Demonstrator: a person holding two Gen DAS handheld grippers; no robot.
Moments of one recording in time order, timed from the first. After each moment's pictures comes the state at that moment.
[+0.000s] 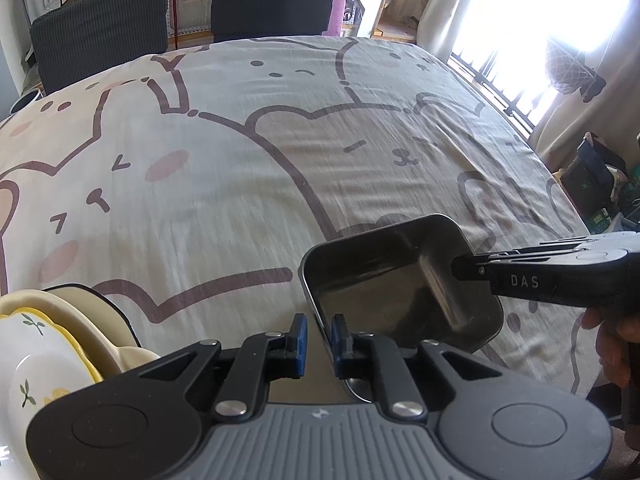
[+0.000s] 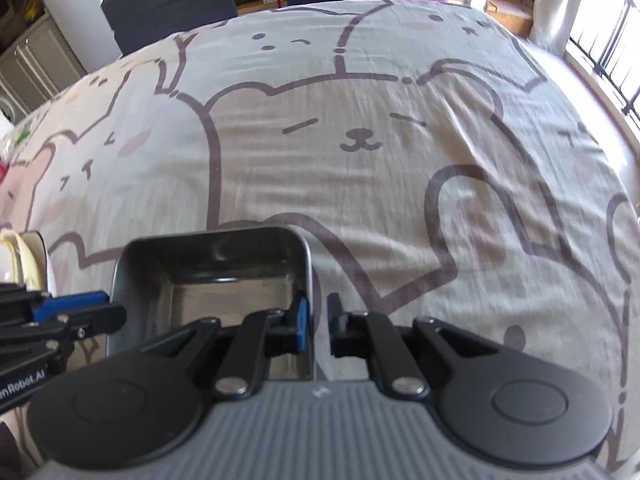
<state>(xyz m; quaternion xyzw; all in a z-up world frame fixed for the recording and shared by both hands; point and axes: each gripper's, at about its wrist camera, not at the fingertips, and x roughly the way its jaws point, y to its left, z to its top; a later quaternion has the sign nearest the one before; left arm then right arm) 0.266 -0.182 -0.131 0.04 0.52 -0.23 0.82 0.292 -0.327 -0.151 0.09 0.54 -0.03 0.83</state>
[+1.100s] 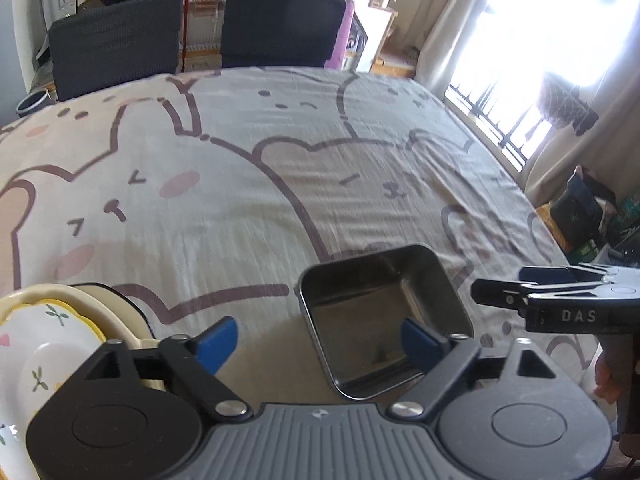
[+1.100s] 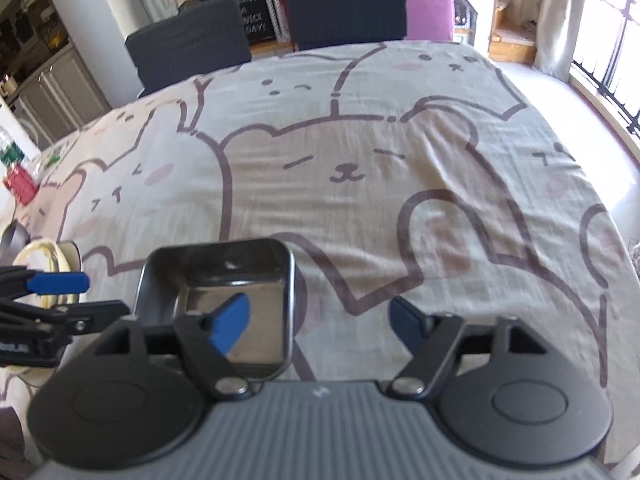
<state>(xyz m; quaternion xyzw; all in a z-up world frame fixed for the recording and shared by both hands) 0.252 -0.163 -0.101 0.00 0.48 -0.23 0.84 0.245 -0.346 -0.115 0.10 0.48 -0.02 0.87</state>
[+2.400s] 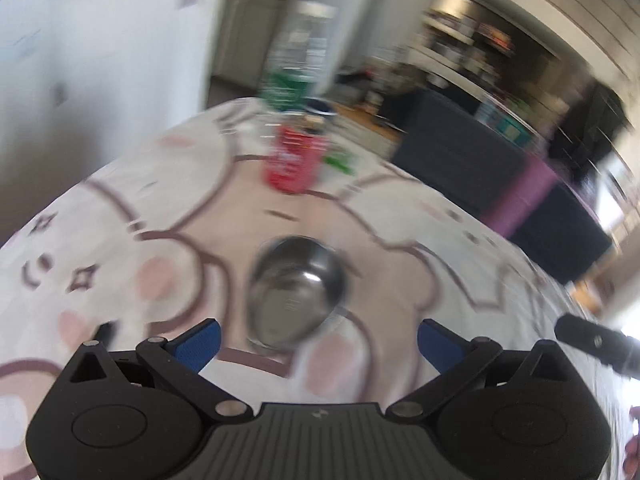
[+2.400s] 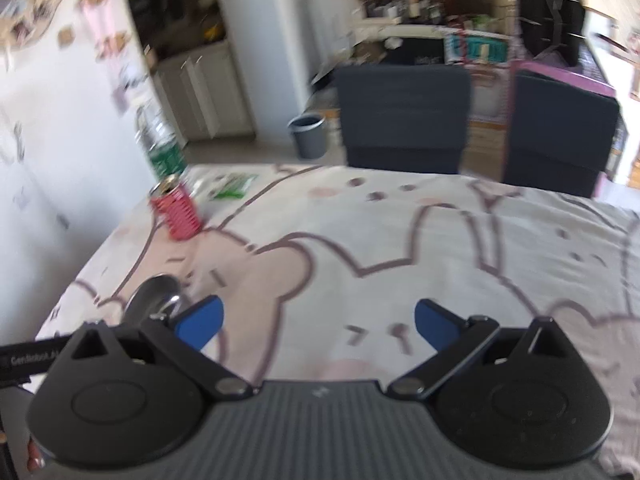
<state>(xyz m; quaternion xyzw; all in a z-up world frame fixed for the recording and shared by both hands) 0.255 0.174 -0.085 -0.24 0.38 0.15 0.88 0.393 -0.038 -0.049 0.02 0.39 0.18 0.90</state>
